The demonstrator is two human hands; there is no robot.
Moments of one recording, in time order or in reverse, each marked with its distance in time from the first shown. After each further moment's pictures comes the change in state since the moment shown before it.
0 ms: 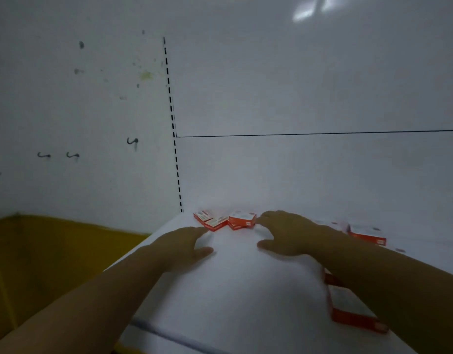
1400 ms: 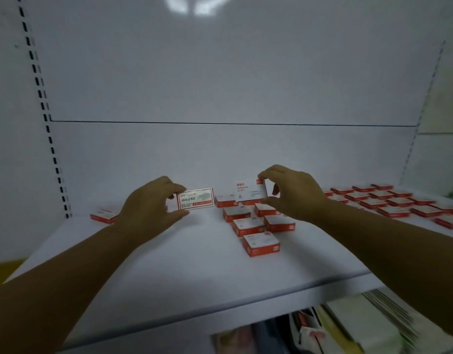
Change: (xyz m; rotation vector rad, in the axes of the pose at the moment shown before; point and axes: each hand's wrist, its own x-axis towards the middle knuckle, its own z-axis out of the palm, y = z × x) left_hand 0.012 0.060 -0.029 -0.317 0.592 0.673; right_hand -0.160 0.004 -0.055 -0.151 0.450 0.528
